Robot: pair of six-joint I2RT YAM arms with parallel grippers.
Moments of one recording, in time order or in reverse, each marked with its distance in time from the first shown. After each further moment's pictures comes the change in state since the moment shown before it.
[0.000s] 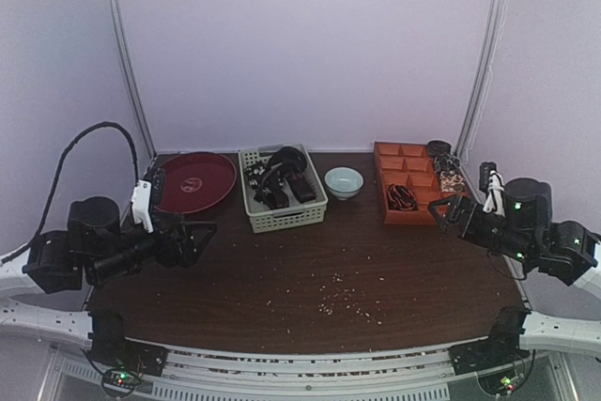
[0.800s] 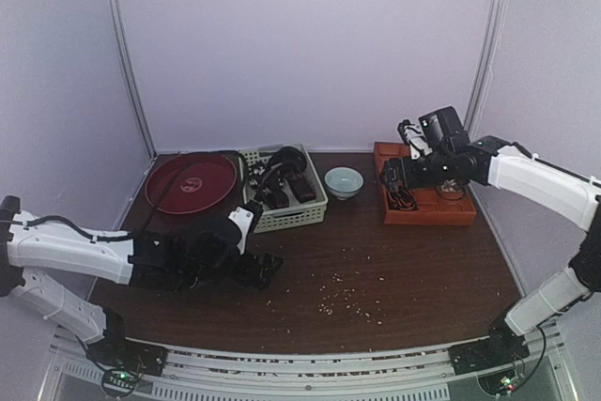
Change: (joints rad) left arm -0.001 0.661 0.061 0.266 0.059 0.032; right arm -0.284 0.842 0.508 0.055 -0.272 -0.549
